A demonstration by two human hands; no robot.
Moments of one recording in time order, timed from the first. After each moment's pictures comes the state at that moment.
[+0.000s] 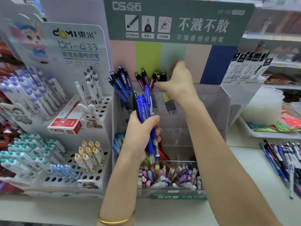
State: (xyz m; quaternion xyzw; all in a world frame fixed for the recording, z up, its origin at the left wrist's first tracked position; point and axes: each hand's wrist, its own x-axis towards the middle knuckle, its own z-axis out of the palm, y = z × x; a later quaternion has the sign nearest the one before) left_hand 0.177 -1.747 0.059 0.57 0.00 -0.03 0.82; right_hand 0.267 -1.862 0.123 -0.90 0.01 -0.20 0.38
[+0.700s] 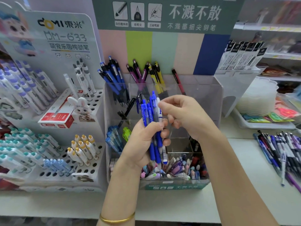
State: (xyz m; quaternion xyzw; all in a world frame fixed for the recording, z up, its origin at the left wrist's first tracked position) left_hand 0.160 -1.764 0.036 0.42 -0.11 -0.19 0.88; right_hand 0.179 -1.893 0.080 -0.78 -0.01 0.01 0.62
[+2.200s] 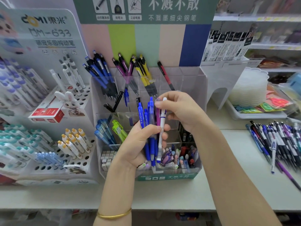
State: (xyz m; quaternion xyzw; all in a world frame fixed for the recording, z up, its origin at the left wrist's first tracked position) left_hand 0.139 -1.782 0.022 0.46 -0.09 -0.25 0.84; right_hand 0.173 -1.925 0.070 -0.78 -0.02 0.03 0.63
